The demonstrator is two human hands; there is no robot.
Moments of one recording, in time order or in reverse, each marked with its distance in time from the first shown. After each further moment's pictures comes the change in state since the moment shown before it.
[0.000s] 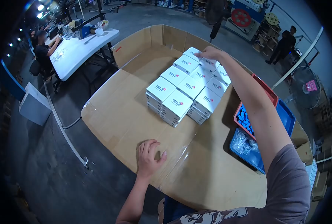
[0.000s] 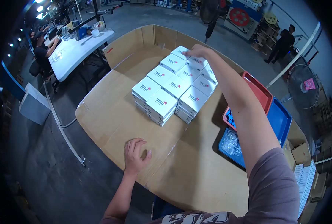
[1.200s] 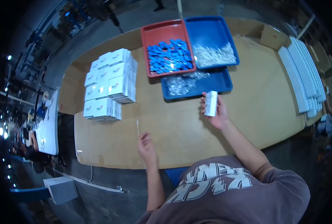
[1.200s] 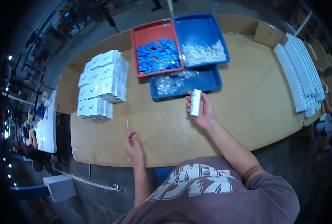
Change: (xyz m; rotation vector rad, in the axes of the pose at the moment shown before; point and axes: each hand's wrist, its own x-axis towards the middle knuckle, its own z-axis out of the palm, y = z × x) left_hand -0.067 0.136 0.068 -0.558 -0.195 -0.371; right_hand -0.601 0.162 0.222 2.506 0.557 0.197
